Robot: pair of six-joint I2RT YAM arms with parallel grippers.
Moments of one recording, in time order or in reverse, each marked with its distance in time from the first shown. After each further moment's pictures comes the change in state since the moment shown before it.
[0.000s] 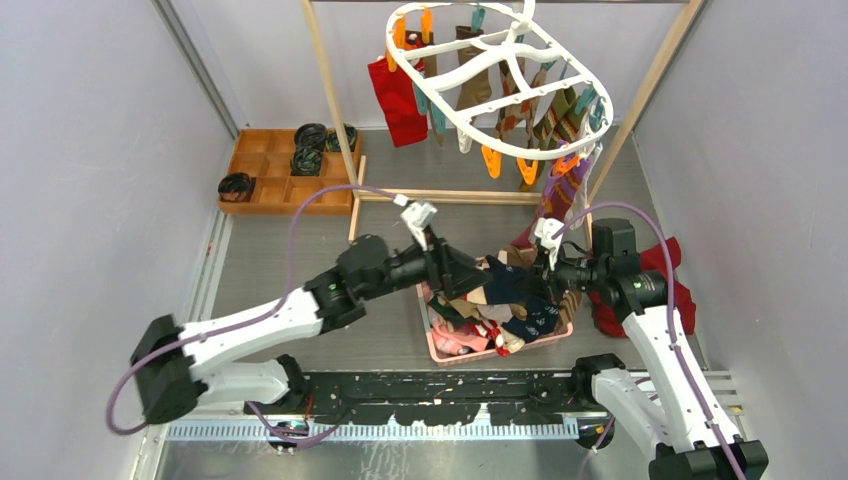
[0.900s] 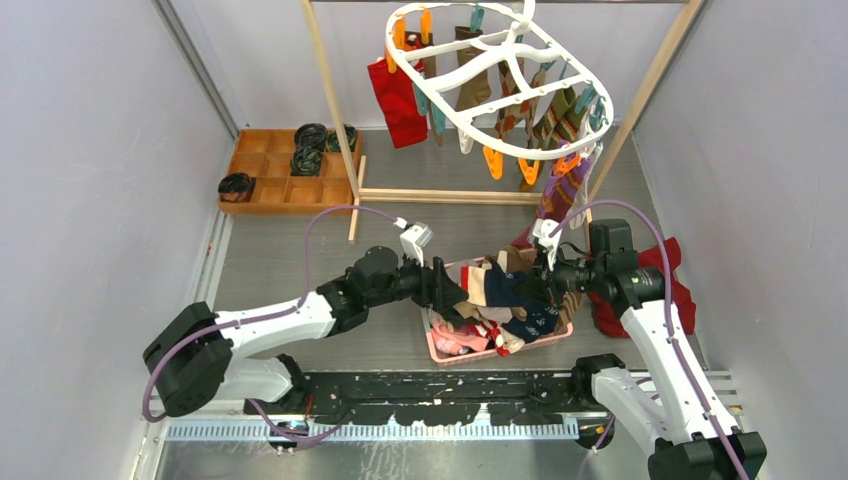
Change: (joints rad) left arm 0.100 -0.005 -0.273 -0.022 -0.014 0.063; right arm -0.009 0.031 0.002 -0.056 0.002 -0.004
